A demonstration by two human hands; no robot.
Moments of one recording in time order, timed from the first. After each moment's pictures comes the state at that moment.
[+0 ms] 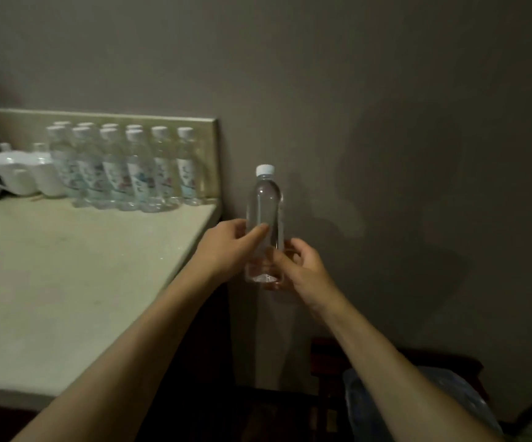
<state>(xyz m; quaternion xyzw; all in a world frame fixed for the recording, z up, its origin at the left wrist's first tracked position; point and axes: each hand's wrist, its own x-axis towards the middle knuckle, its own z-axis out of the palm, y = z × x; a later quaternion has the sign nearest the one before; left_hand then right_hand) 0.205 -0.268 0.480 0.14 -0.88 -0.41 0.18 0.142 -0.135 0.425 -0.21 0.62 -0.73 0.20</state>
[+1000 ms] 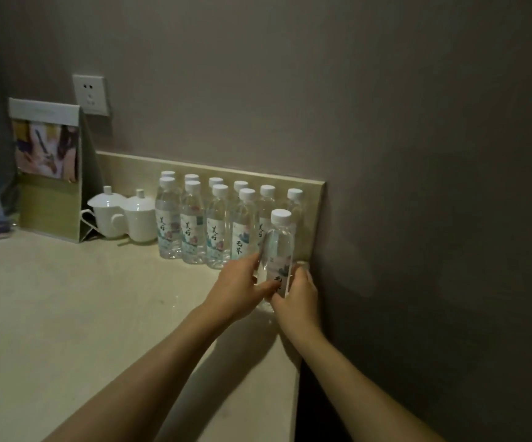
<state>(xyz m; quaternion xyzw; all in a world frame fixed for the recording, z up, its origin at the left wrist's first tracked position) 0.186 -0.502 0.469 0.09 -0.91 -0.33 0.24 0.131 -0.395 0.437 -0.22 0.82 -0.52 -0.04</state>
